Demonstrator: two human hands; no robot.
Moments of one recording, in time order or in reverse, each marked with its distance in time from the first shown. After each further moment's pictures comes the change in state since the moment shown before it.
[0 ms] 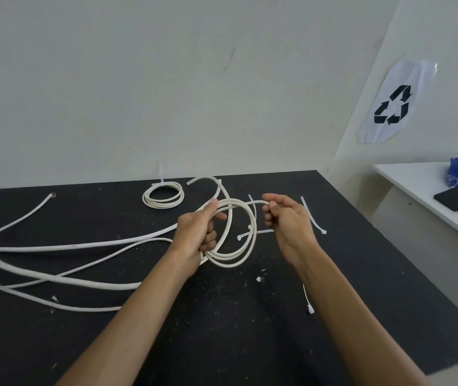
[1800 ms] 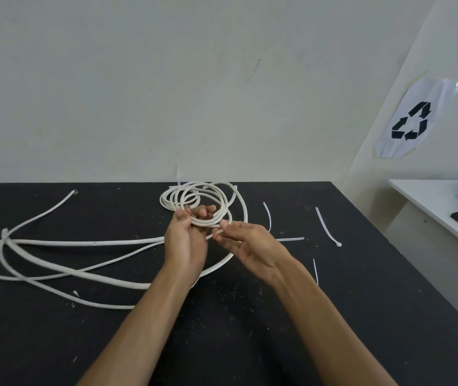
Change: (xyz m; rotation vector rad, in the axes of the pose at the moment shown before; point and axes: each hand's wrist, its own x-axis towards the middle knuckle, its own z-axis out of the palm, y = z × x) left_hand -0.008 0.007 -0.031 -0.711 0.093 0.193; right_hand -0.040 0.016 0.077 0.184 -0.457 0.359
